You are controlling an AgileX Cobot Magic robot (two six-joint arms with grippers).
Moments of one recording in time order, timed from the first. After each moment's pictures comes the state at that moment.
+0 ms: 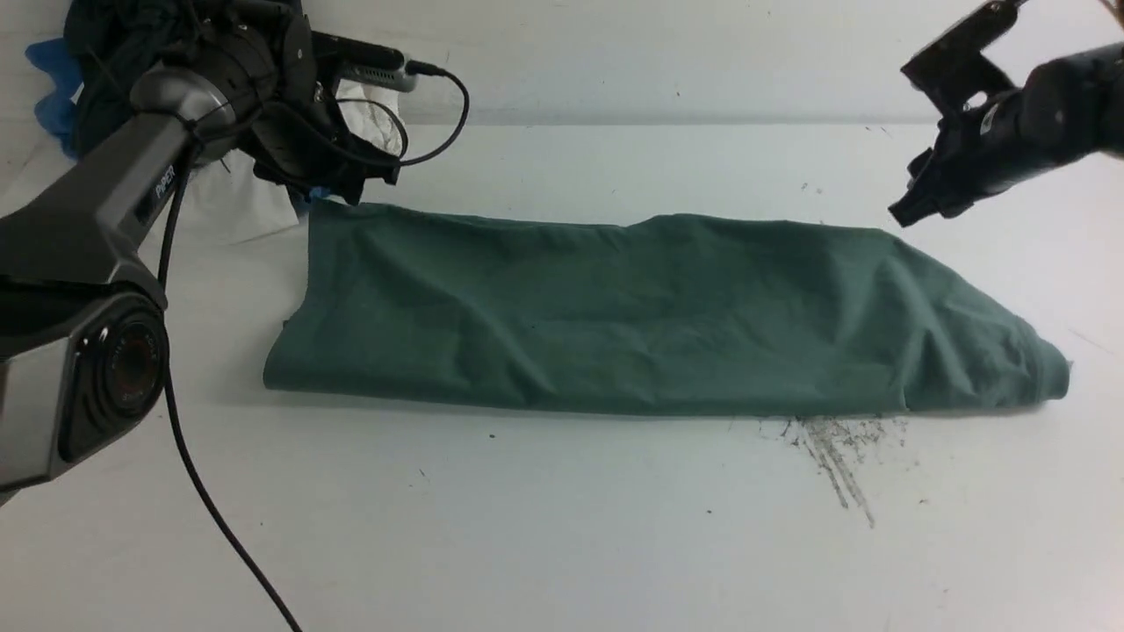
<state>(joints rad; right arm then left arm) 0.06 2.05 -1.70 -0.16 0.65 -0.42 -0.12 2.47 -2.44 0.08 1.01 0.02</state>
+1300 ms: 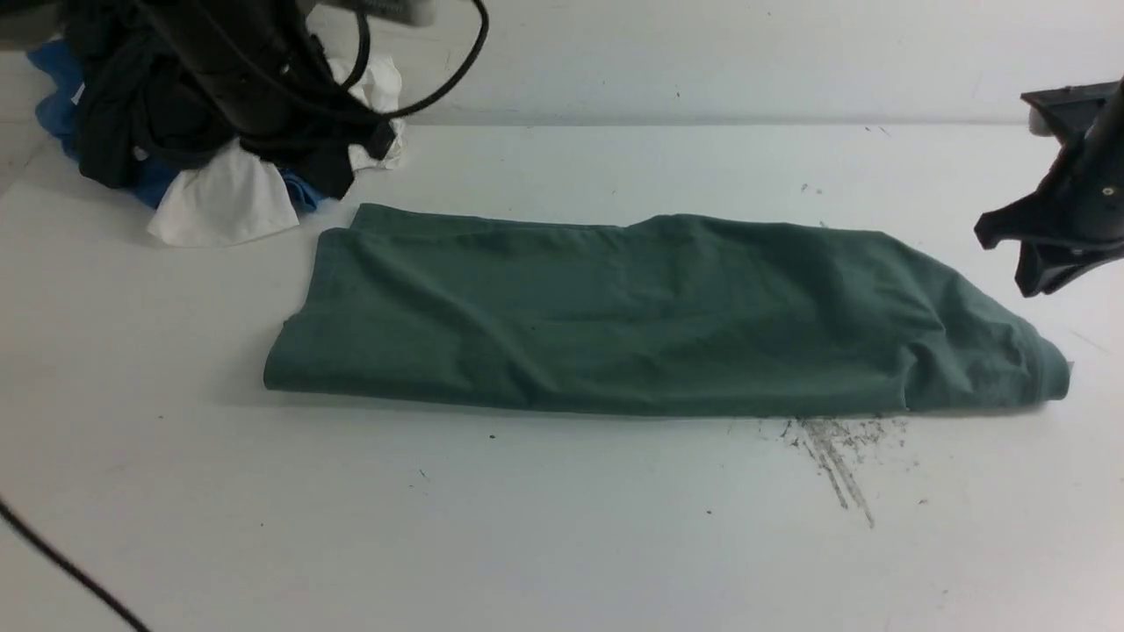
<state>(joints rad) -0.10 2.09 -1.83 -0.01 1.23 -0.18 -0.16 1.81 -1.78 -0.18 1.24 0.32</state>
